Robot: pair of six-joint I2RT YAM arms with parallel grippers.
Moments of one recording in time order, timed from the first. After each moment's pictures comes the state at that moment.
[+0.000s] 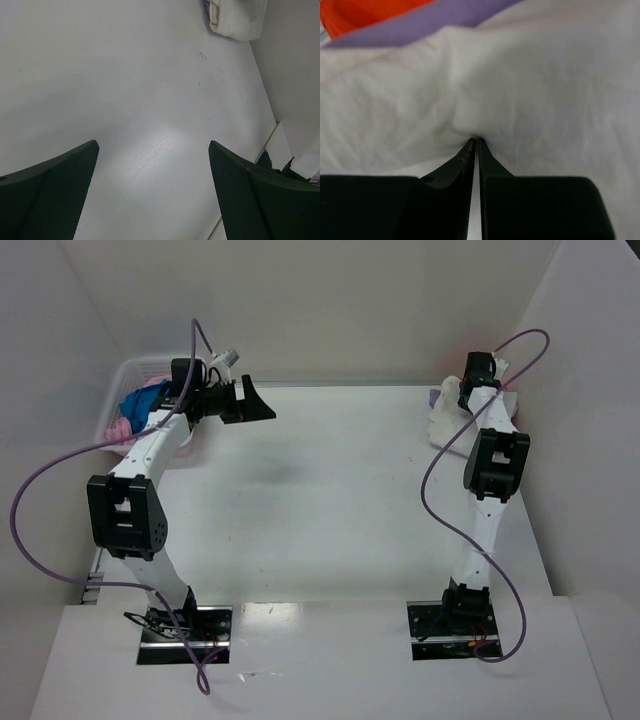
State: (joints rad) left arm -0.04 1.76 1.53 -0.39 0.79 -0.27; right arm -0.17 2.40 2.11 -0.53 0.41 0.32
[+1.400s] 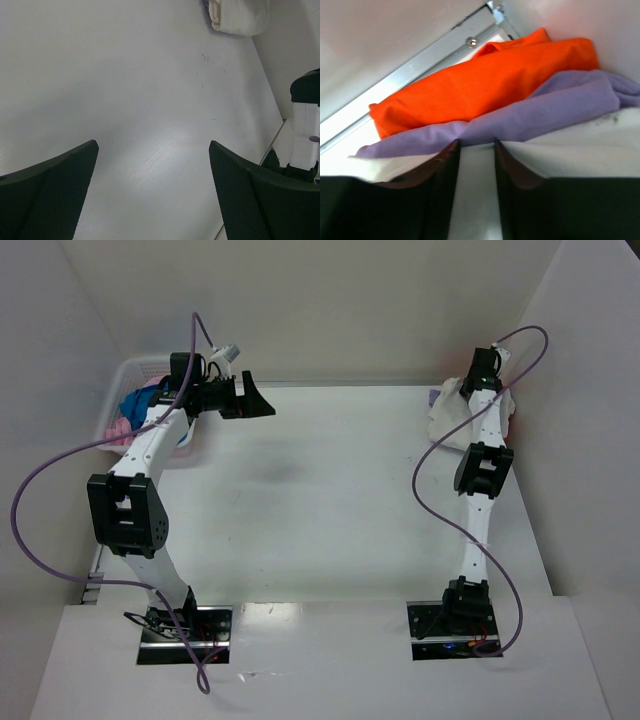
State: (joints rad) left arm -0.04 1.79 1.61 -0.45 0.79 -0.22; right arm -0.22 2.85 2.82 -0.60 0.29 0.28
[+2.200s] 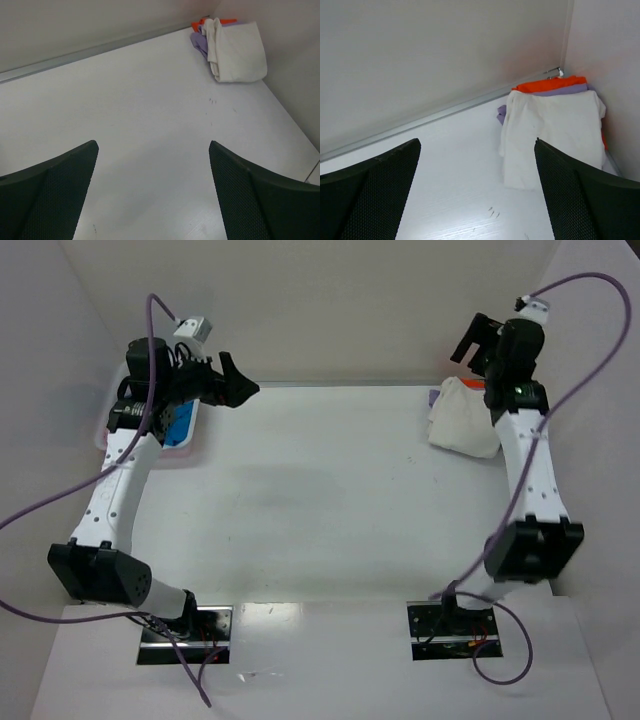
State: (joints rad) left arm -0.06 1.47 1.61 -0.45 0.60 -0.17; right arm -0.09 1.66 1.79 -0.40 0.13 0.27
